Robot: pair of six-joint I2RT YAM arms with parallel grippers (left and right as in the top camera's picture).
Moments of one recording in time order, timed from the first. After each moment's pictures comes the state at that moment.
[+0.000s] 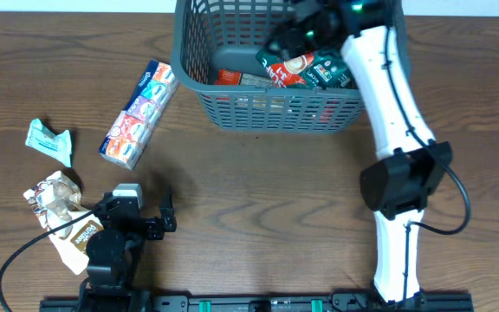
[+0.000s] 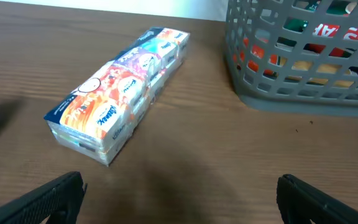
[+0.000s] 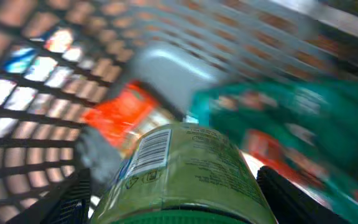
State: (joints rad) left arm -0.10 0.12 0.11 -0.34 0.02 -0.11; right arm 0.31 2.28 2.42 -1.11 -0.29 -0.09
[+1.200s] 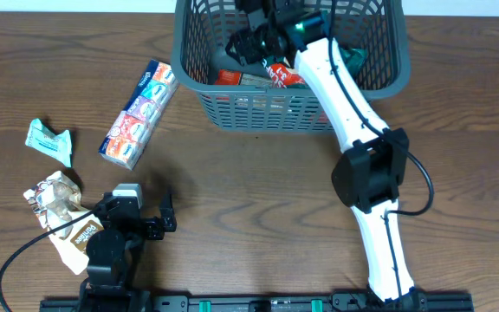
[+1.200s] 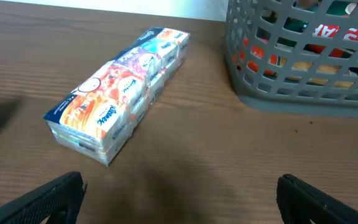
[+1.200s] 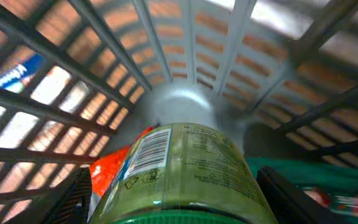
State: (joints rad) left arm -0.10 0.12 0.11 -0.34 0.02 -0.12; right arm 0.42 2.43 2.42 -0.88 -0.18 -0.01
